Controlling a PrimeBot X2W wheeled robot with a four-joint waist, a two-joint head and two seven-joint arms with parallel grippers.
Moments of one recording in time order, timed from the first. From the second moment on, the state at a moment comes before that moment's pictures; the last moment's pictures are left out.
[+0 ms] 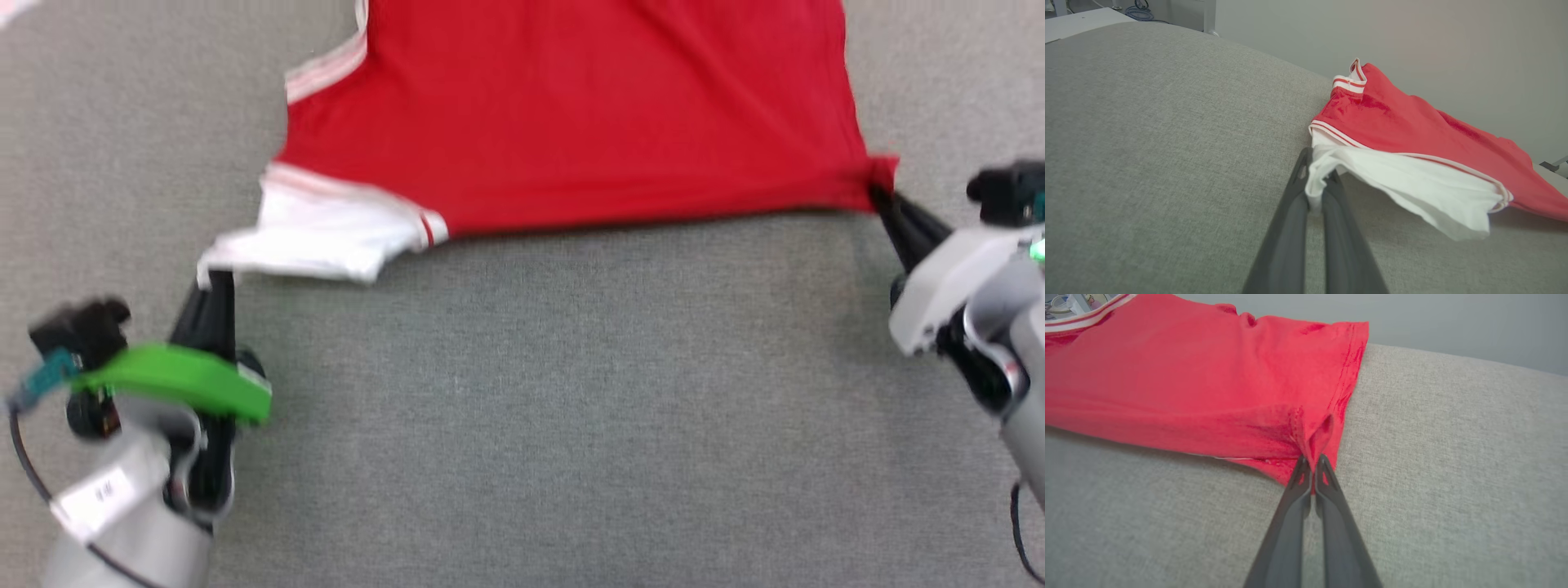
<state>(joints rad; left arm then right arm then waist) -0.40 0.36 -0.16 0.44 -0.78 -0.12 -0.25 -0.68 -0.50 0.49 0.58 0.66 0.13 -0.05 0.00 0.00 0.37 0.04</state>
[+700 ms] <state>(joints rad) 0.24 0.38 -0.15 -0.10 -0.73 0.17 -0.17 0.00 -0.47 0.16 0.06 0.51 0.13 0.24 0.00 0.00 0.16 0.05</state>
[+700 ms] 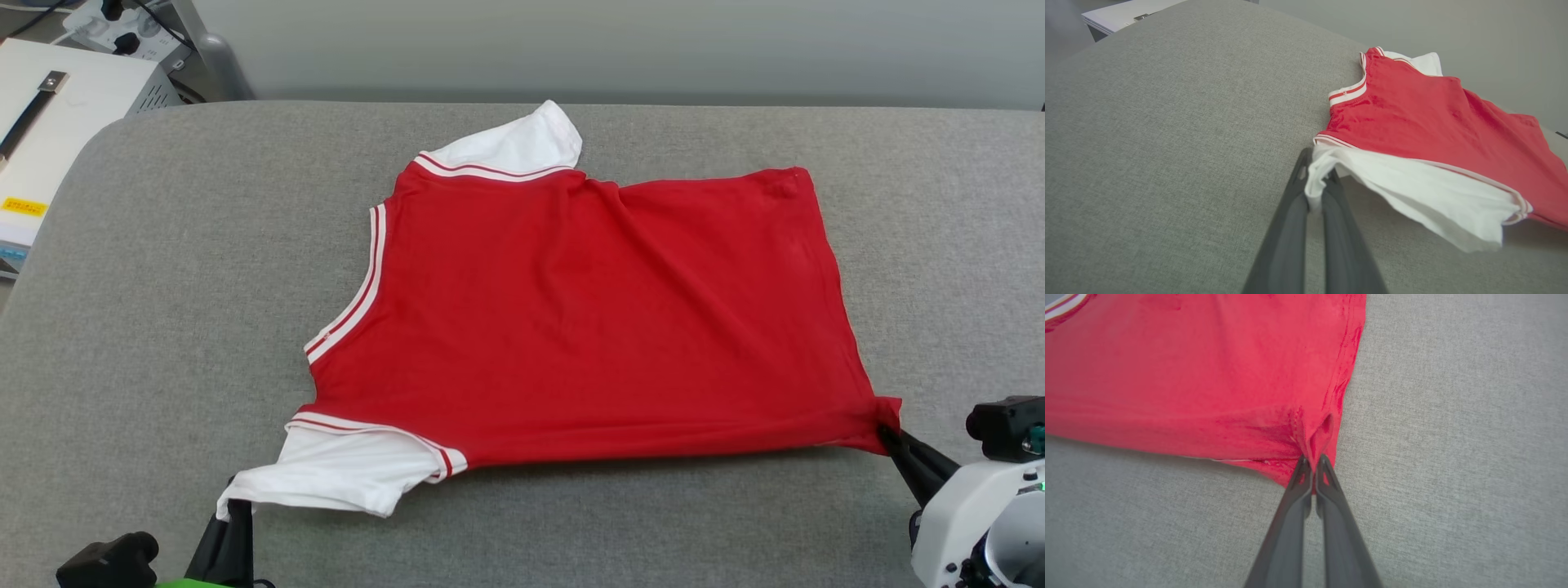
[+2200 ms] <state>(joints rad) -0.60 0.37 -0.36 0.59 -0.72 -0.11 0.06 -0.37 -0.36 0.22 0.26 0.46 0.13 0.23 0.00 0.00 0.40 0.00</state>
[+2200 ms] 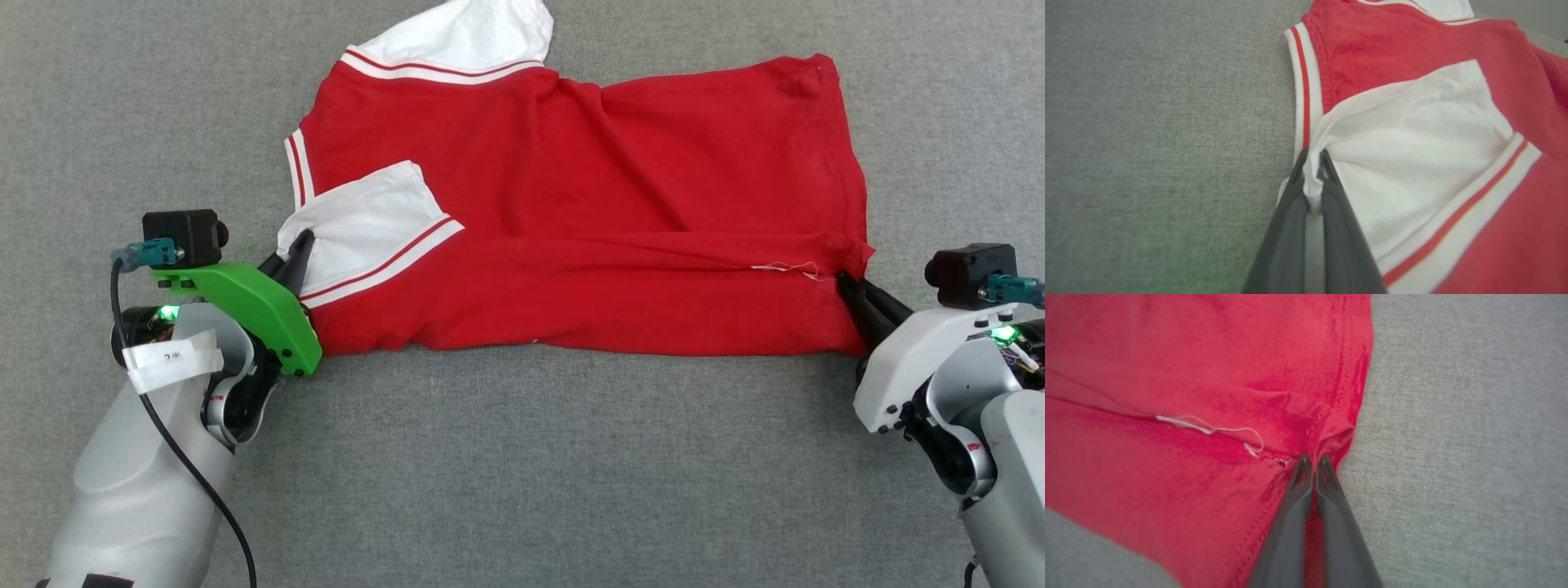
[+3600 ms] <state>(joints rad) -0.45 0.60 -0.41 0.32 -0.91 -0.03 0.59 -0.18 -0.24 0.06 0.04 0.39 0.13 -0.04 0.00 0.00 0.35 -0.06</state>
